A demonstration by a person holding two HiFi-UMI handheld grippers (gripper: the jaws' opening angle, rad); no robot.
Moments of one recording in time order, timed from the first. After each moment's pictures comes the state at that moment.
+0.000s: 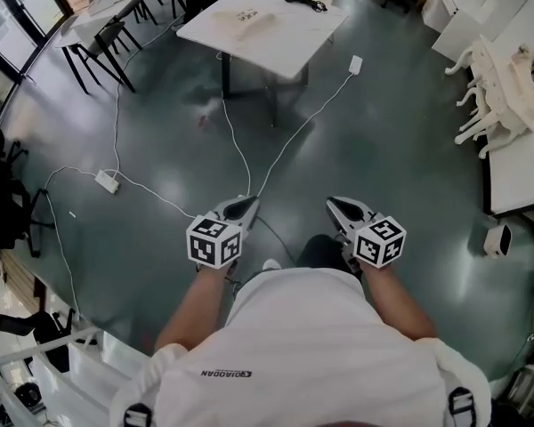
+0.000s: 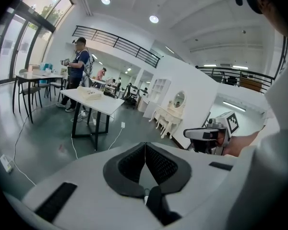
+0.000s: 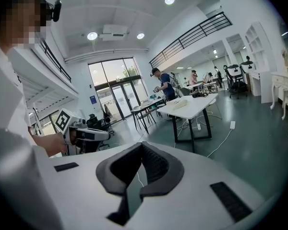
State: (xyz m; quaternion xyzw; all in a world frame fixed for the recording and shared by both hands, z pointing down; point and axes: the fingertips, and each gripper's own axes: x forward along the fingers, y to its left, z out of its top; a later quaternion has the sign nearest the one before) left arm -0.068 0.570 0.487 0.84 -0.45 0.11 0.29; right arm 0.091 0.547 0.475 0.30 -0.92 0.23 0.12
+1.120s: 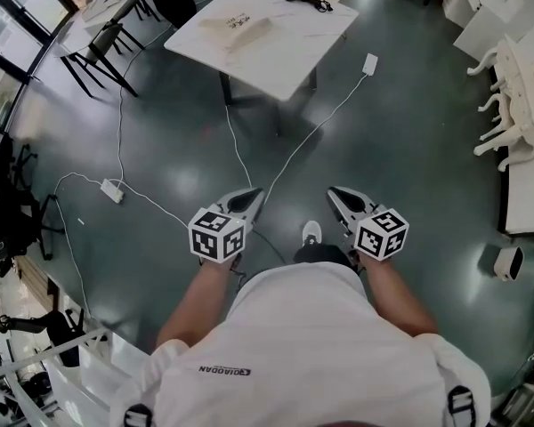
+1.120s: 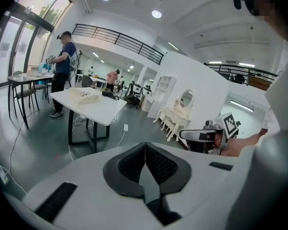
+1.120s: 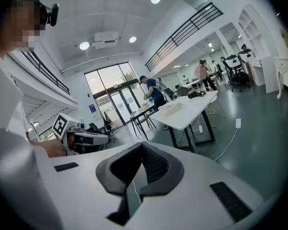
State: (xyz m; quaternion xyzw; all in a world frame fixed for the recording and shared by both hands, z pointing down) left arm -0.016 0.365 0.491 0.83 -0.47 0.12 0.29; right arm 0.130 0.334 0.491 0.29 -0.92 0.27 0.08
